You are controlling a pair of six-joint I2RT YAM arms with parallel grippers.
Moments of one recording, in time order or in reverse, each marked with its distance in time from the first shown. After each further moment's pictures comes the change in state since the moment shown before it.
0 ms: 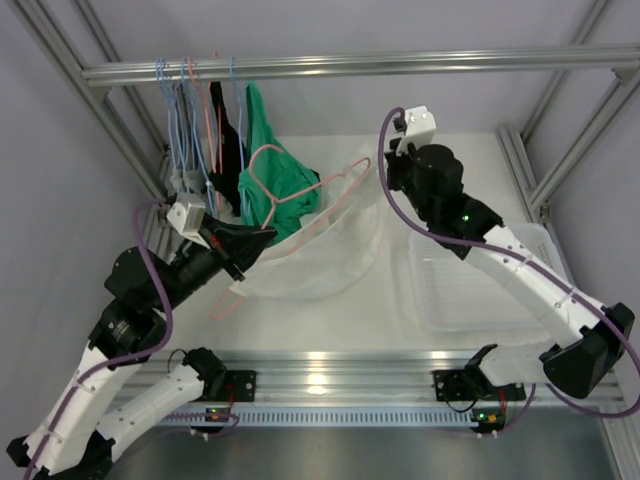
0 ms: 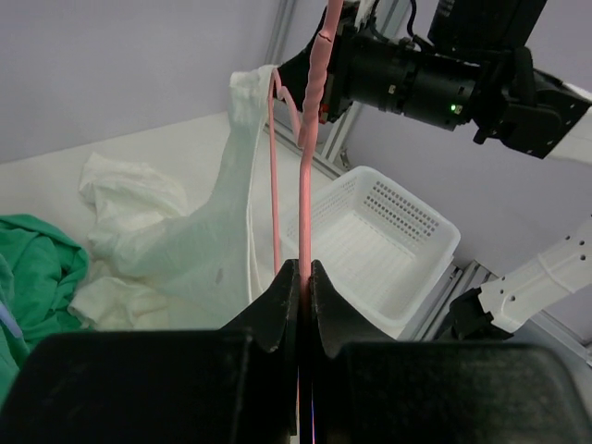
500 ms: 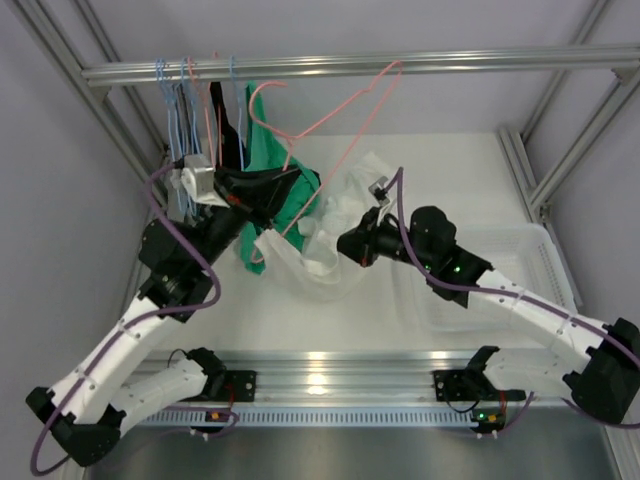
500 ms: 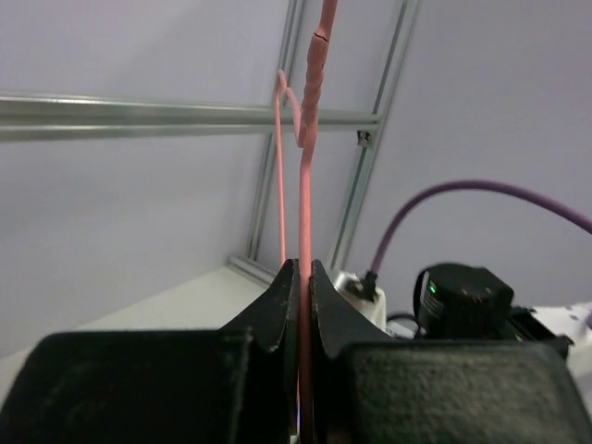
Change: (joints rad) left arm 0.000 0.221 -0.001 0.588 -0.004 0.011; right arm 0.113 -0.170 -0.436 0.287 -0.726 0.414
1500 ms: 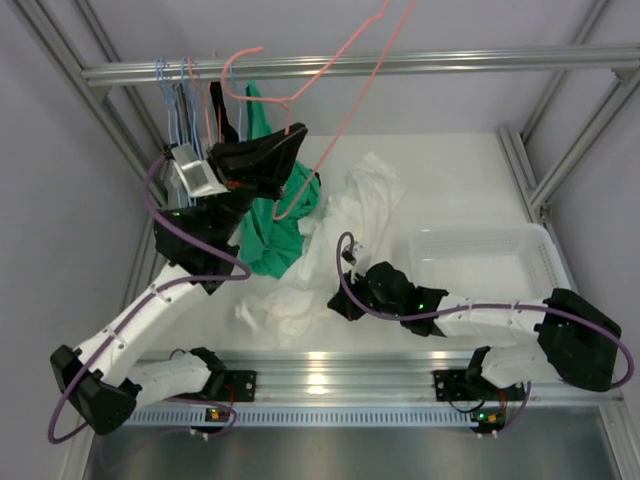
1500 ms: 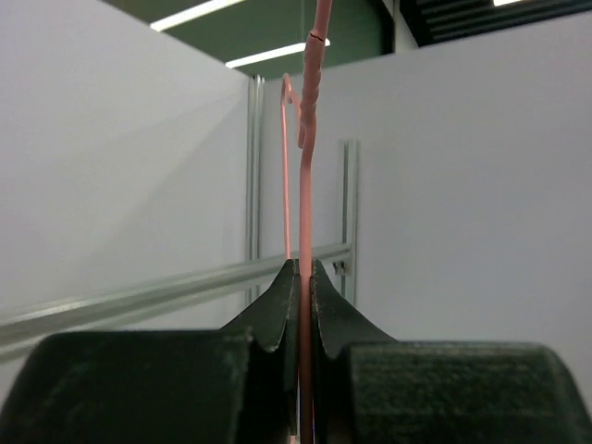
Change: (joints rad) left arm -0.002 0.268 0.047 0.620 0.074 0.024; right arm 0.257 0.153 -0.320 0.112 0.250 0.101
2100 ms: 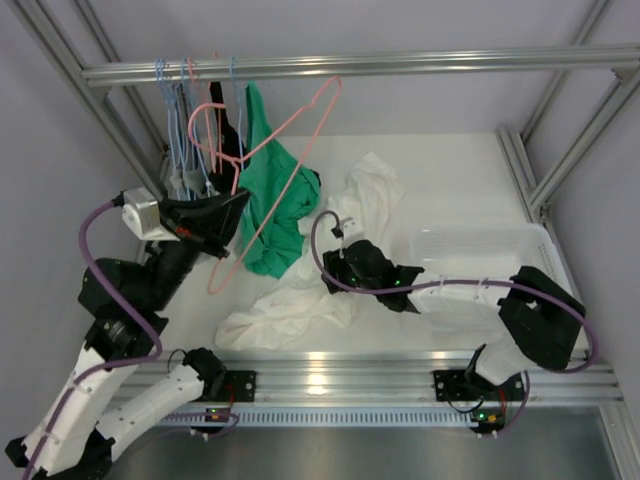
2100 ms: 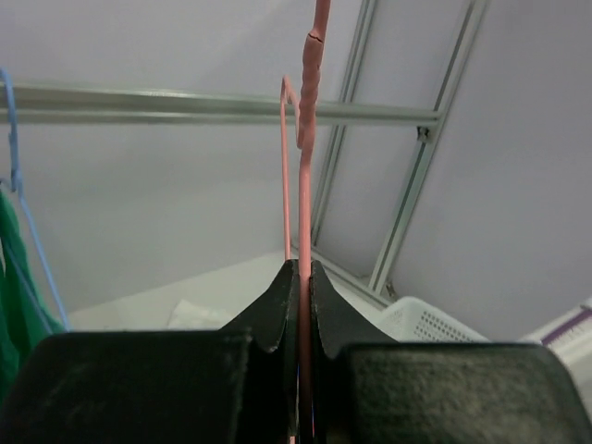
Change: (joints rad) left arm 0.000 -0.434 0.006 -0.837 -0.236 0.077; right arm -0.073 0.217 0.207 -0.073 0.244 -0.105
